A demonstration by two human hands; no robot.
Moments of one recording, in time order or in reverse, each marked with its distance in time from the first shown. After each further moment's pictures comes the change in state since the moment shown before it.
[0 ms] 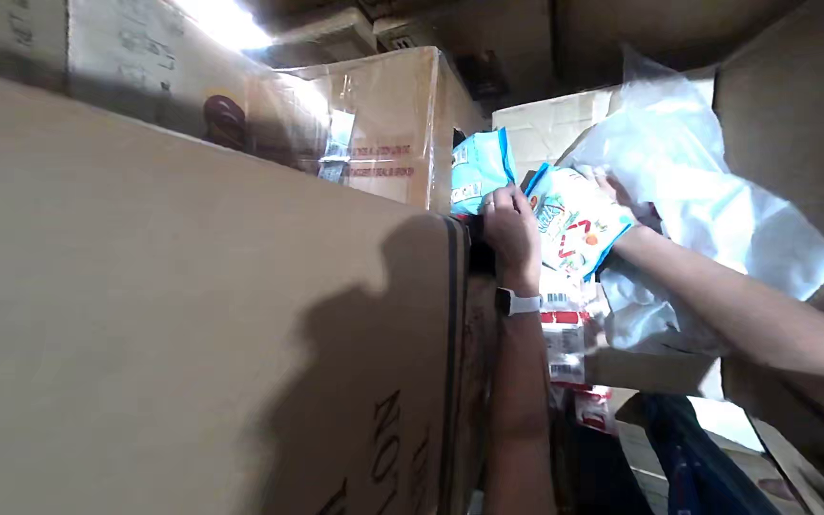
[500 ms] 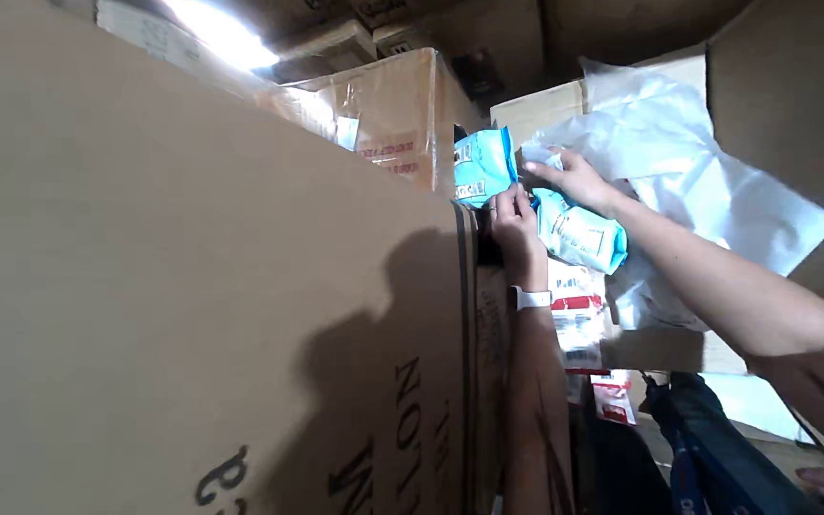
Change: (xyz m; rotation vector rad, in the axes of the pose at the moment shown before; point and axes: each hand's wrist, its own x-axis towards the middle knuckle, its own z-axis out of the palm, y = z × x) left_hand -0.007 -0.020 0.018 -0.219 0.282 0.130; right_hand 0.007 -0.030 0.008 0.753 0.035 -0.276
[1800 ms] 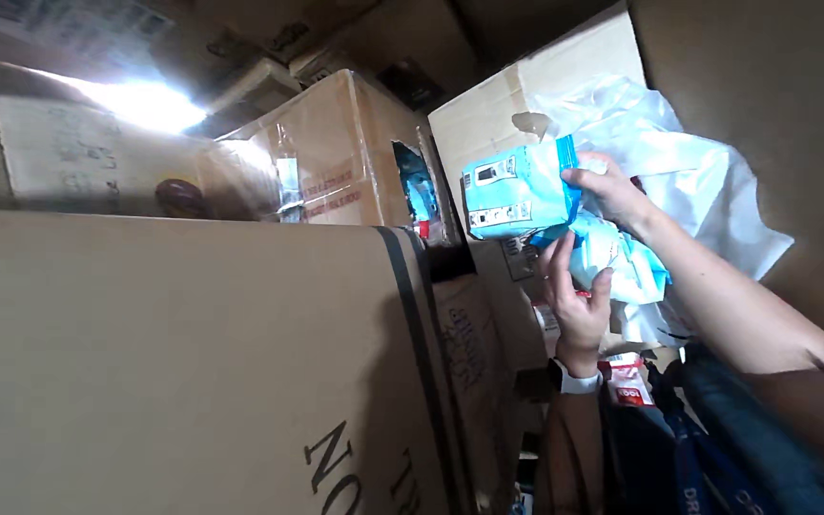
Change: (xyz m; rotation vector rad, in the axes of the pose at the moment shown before) left_hand -0.131 0.035 -0.005 -0.469 -0.209 0.155; right_hand -0.082 0.043 -0.047 0.429 0.129 -0.255
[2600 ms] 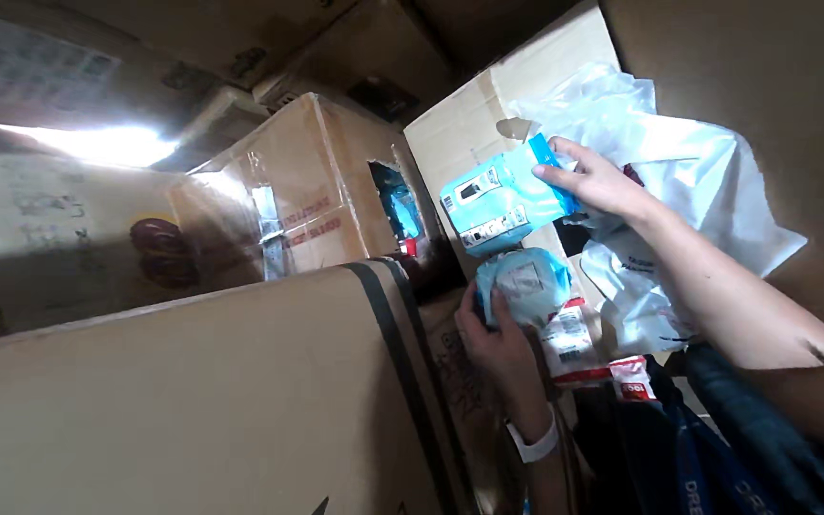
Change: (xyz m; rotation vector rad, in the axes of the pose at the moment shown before) left_hand 0.038 0.038 -0.077 0.412 0.086 -0.449; right_hand 0.010 -0.033 -0.002 -0.475 0.014 0.224
